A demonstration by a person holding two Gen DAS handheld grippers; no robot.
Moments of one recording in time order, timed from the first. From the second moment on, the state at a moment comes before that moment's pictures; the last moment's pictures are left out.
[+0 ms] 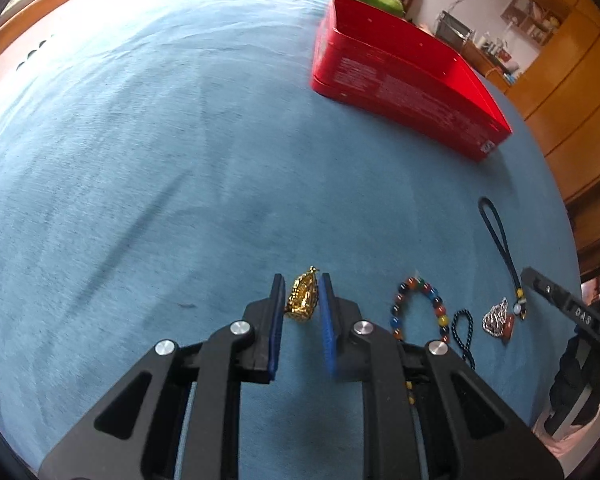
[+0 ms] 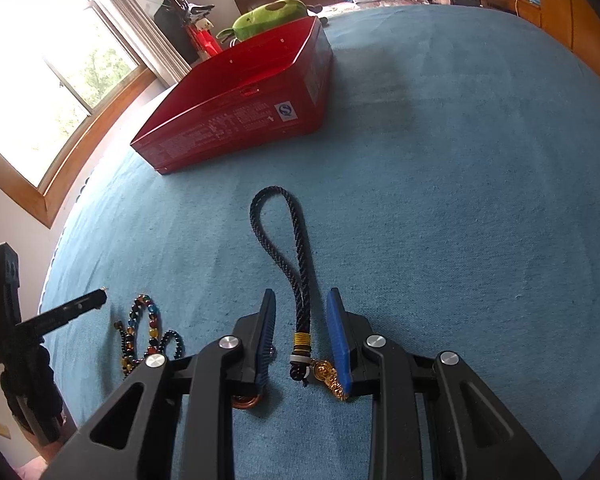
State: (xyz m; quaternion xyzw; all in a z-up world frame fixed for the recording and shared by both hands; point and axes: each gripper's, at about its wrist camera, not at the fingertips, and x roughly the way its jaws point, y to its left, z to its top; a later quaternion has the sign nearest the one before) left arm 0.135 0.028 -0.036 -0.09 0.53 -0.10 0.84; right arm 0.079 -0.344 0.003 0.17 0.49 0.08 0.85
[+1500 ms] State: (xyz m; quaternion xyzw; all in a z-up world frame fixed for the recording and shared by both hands) left arm 0.144 0.028 -0.032 -0.10 0.53 -0.12 0.83; right arm 0.064 -0.341 0.038 0.17 0.48 0.13 0.85
